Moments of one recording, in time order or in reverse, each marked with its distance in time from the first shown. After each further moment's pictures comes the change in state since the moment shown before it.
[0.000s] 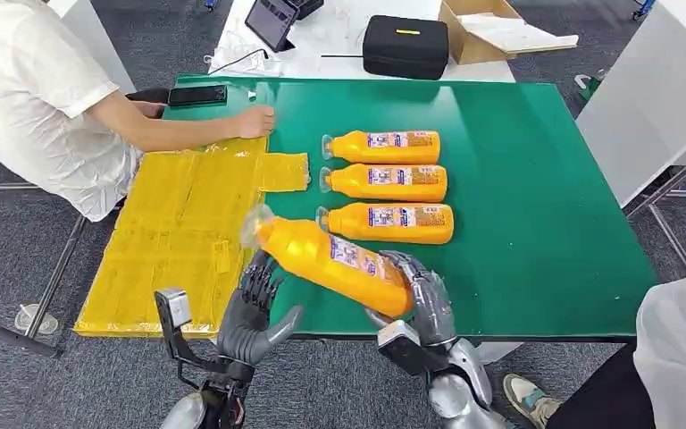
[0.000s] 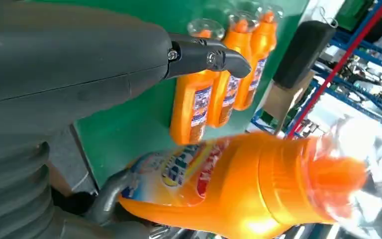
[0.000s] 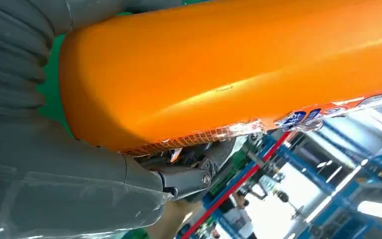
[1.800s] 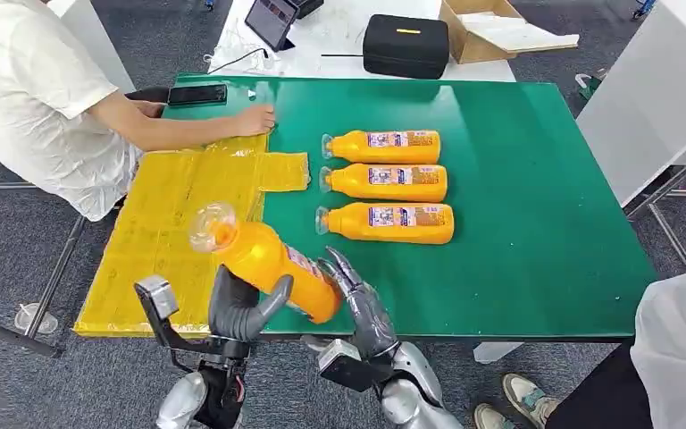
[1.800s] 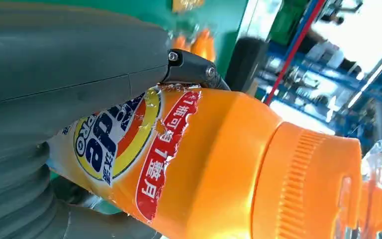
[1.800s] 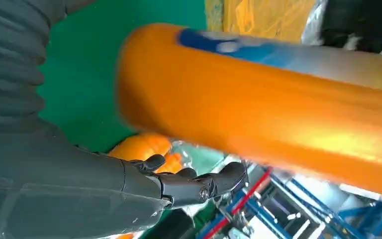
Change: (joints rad) left arm -0.049 -0.028 0.041 -0.015 -0.087 0.019 -0.117; right arm -0.077 0.068 0.199 0.178 -0.011 -0.016 -0.033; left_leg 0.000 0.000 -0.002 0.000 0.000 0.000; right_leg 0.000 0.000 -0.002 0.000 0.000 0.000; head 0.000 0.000
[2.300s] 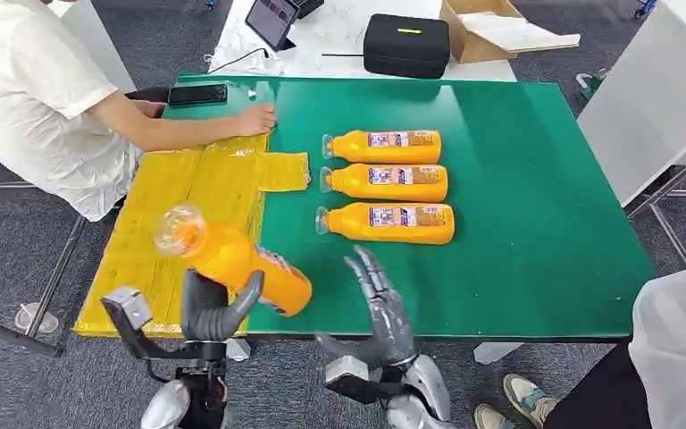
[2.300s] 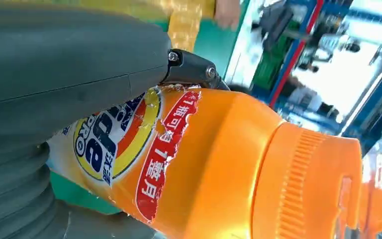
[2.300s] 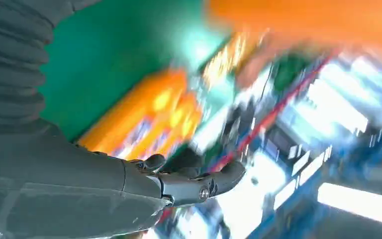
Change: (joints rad) left arm 0.072 0.007 0.085 -0.094 -0.080 0.087 -0.014; right arm 0.081 0.000 -0.091 -0.060 0.120 -0.282 -0.057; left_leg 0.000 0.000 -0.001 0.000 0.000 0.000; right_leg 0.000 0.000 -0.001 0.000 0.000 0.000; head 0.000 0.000
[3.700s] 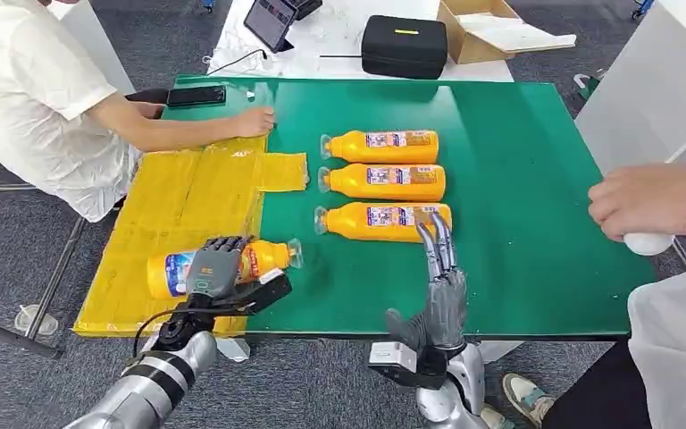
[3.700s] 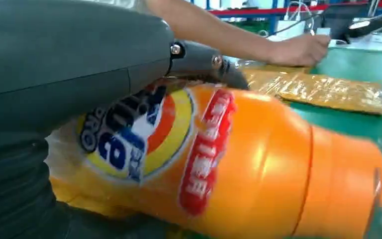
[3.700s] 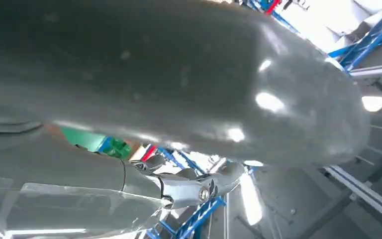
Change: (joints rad) left arm -0.507 0.109 -0.081 0.900 -1.376 0.228 0.438; right arm 0.041 0.035 -0.167 -0.247 0.017 -0.012 -0.047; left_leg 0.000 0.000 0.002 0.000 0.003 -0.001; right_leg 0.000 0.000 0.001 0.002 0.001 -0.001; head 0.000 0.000
